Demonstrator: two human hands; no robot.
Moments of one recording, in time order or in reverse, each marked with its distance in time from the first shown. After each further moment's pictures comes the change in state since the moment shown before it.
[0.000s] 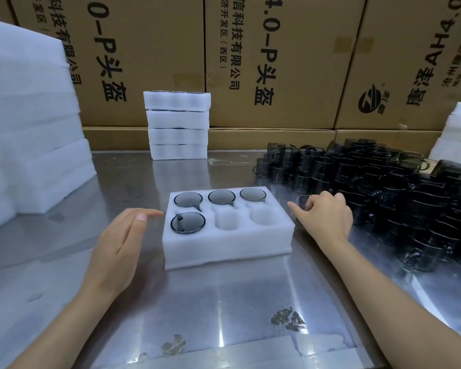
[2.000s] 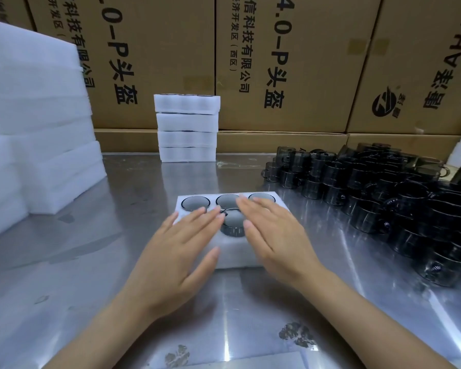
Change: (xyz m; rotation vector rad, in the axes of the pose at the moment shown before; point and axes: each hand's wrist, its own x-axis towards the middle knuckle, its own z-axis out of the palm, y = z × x) left_hand -0.009 0.042 0.029 0.457 -0.283 0.434; right_hand -0.068 -0.079 -0.047 0.361 -0.233 -0.677
